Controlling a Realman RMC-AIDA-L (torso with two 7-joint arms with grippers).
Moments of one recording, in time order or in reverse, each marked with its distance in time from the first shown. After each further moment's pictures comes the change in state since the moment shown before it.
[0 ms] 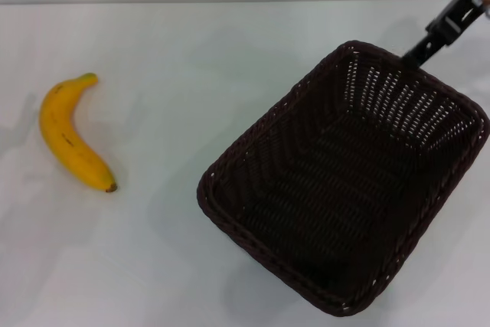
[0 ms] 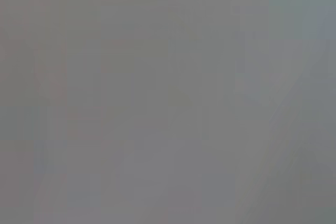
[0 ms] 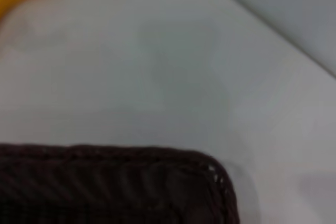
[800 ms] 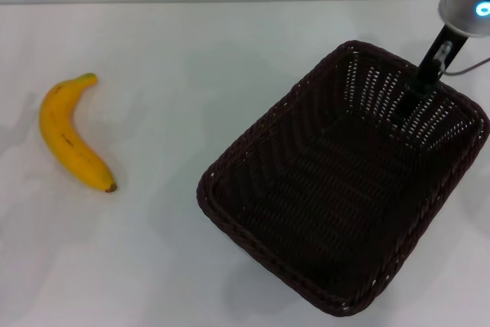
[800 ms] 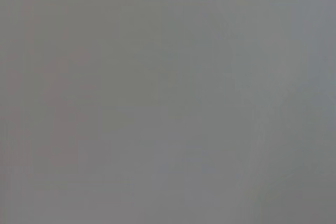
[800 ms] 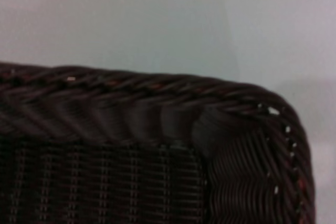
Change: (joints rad) left arm -0.003 0.006 0.008 0.000 0.000 0.008 0.019; right arm 0.134 0.063 -0.120 0.333 -0.177 -0.171 0.072
